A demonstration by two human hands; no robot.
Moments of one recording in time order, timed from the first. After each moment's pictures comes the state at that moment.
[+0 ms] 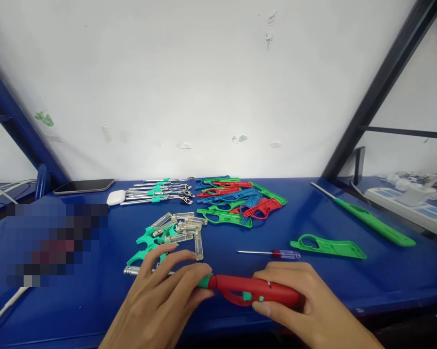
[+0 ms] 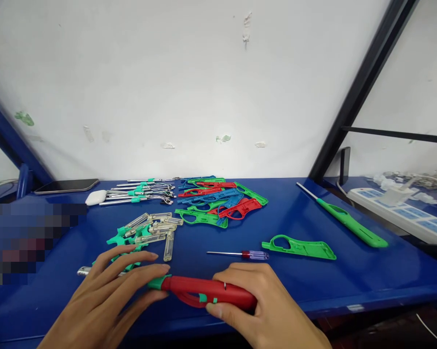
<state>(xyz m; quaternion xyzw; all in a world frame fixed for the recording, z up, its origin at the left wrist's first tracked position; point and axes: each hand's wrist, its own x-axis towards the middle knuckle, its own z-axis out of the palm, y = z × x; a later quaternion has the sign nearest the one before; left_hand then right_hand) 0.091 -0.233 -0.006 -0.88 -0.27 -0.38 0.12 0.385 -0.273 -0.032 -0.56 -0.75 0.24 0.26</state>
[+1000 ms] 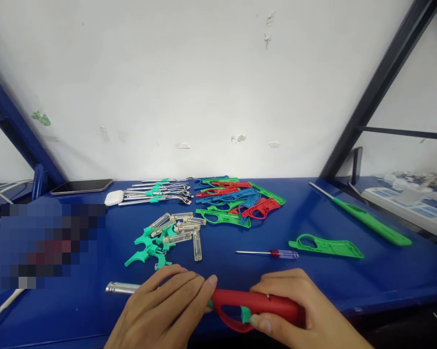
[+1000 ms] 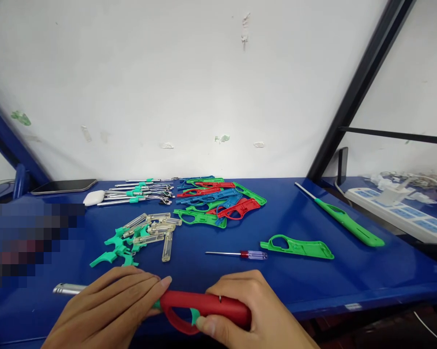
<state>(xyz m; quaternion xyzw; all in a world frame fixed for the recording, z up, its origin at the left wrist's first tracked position) 0.084 -0.245 -0.029 -0.88 -0.25 -0.38 0.12 0.358 -0.281 -0.009 -0.53 -0.74 0.29 0.28</state>
